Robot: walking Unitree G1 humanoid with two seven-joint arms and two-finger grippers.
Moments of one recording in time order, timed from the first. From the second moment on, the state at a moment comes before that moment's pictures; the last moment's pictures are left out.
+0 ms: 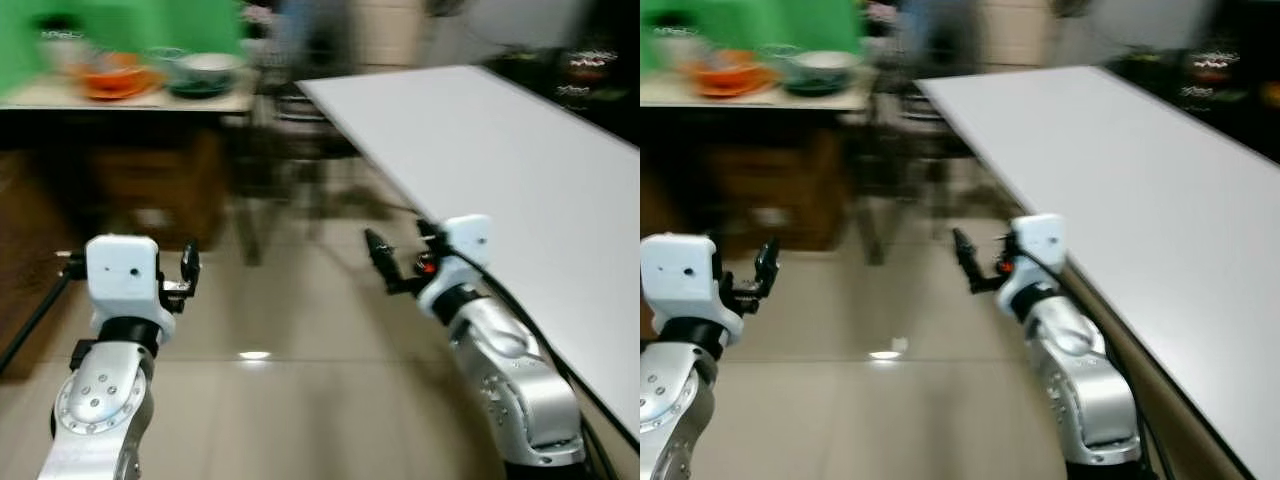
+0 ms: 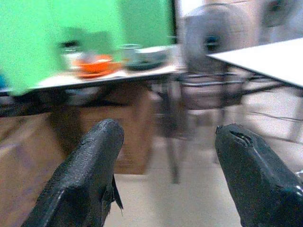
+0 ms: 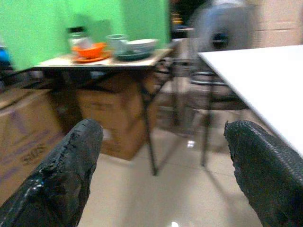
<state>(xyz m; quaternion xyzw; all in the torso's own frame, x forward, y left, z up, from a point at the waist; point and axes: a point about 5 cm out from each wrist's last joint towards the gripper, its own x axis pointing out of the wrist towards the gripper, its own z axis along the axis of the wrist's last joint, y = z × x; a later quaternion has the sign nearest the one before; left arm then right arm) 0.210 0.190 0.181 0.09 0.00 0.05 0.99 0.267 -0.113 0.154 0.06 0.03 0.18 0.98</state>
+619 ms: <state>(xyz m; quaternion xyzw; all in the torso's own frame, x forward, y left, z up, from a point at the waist) 0.209 0.203 0.182 0.11 0.01 0.08 0.99 0.270 -0.097 0.159 0.09 0.03 0.21 0.97</state>
